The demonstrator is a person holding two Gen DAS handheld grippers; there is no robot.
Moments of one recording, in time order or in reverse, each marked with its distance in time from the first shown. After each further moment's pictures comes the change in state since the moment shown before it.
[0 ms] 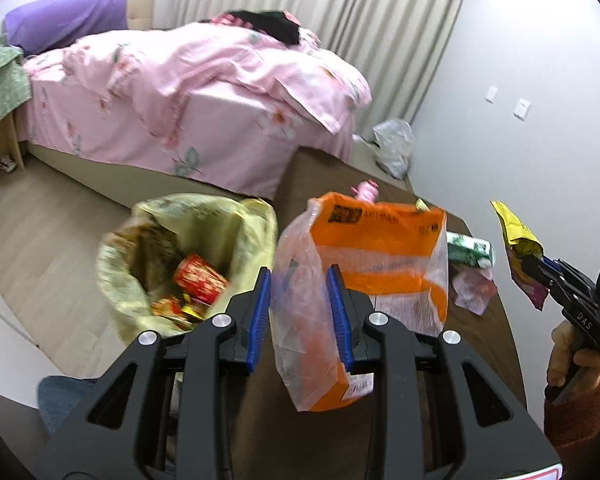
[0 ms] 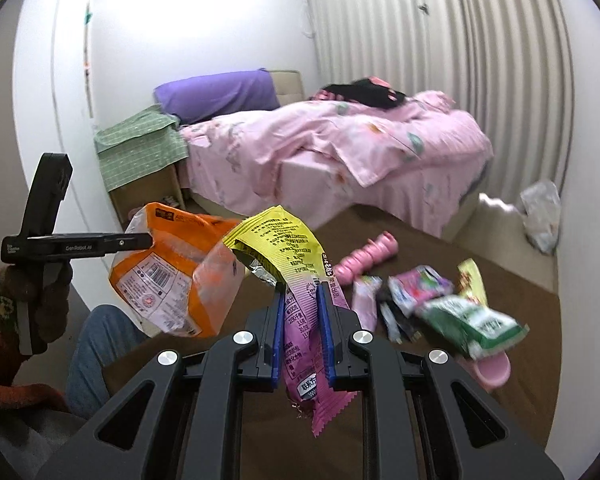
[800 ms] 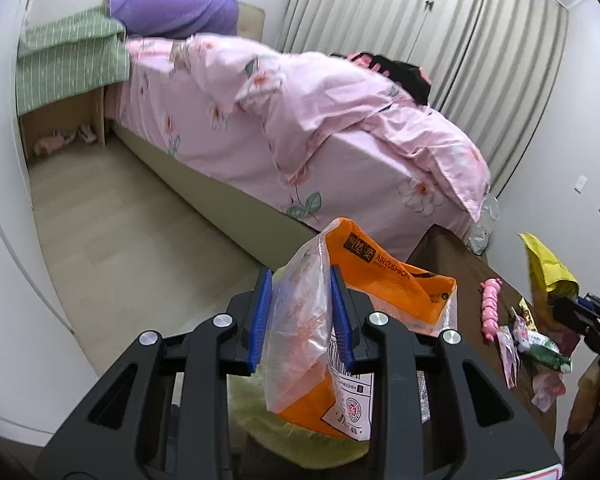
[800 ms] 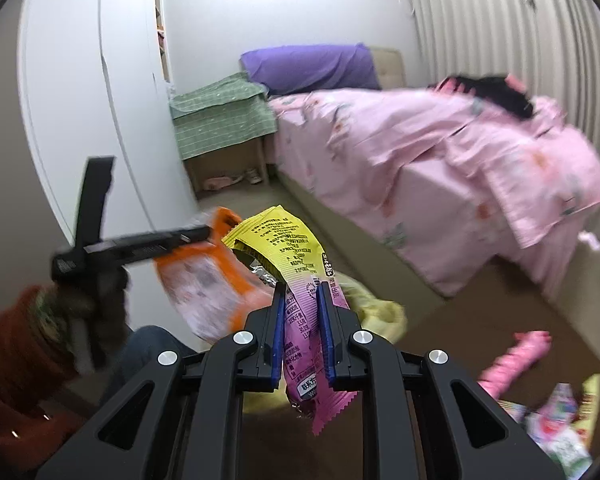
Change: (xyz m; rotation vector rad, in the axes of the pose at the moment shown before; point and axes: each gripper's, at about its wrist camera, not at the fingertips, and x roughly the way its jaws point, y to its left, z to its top) left arm 0.033 0.153 0.033 -0.250 -0.139 0.237; right arm 0.177 0.093 0.094 -0.122 0.125 0.328
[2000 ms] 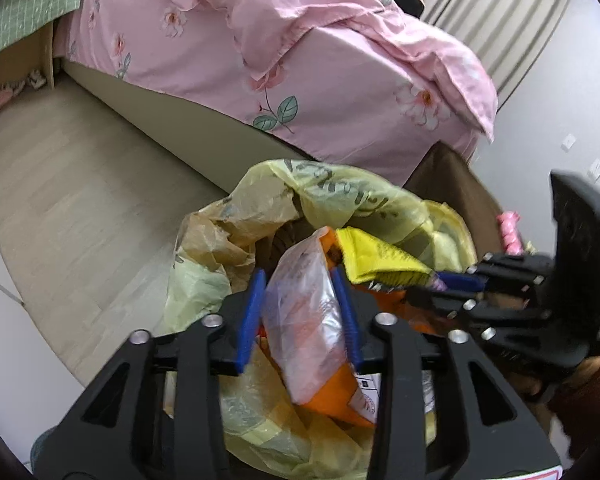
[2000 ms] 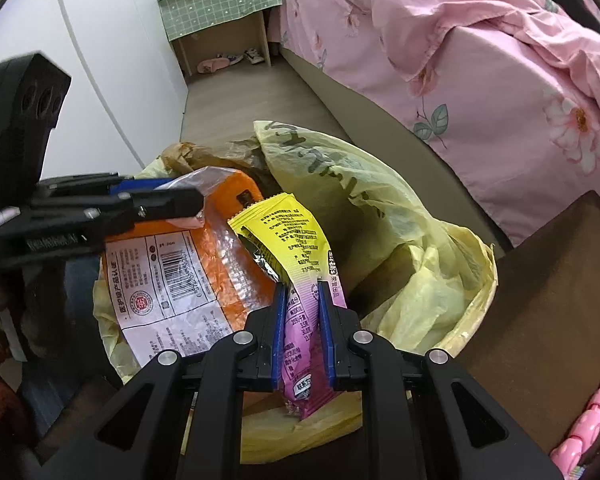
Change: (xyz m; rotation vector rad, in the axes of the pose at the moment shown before) left arm 0.106 0.019 -0.048 0.006 0.251 -0.159; right arm 0.190 -0.025 -0.050 -0.089 0.412 -0.020
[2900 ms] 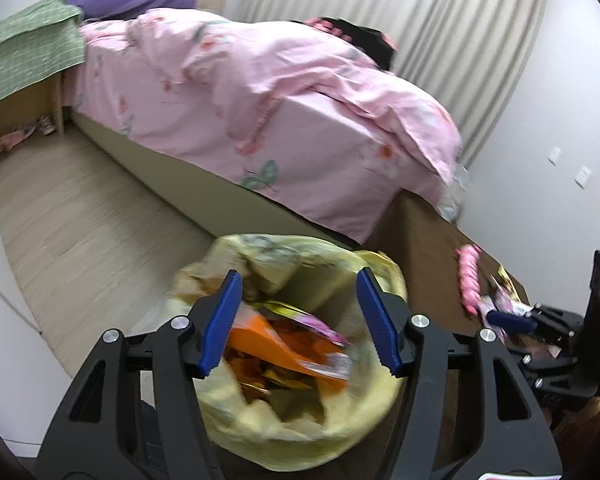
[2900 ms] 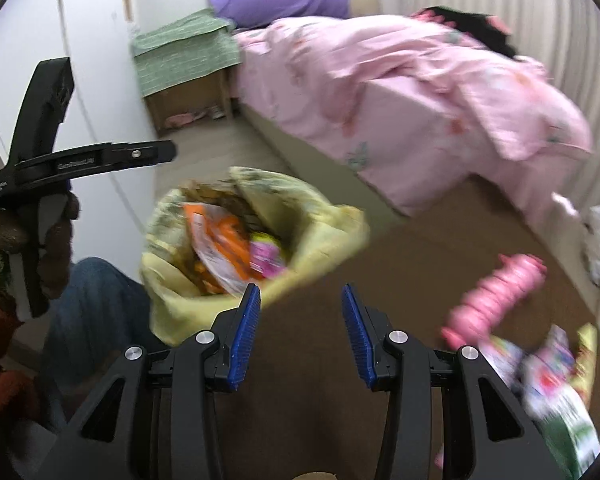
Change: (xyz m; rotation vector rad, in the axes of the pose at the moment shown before) left arm -0.071 -0.070 0.010 0.083 -0.157 0.036; right arm -0.151 -0.012 -0.087 0.115 -0.204 -0.180
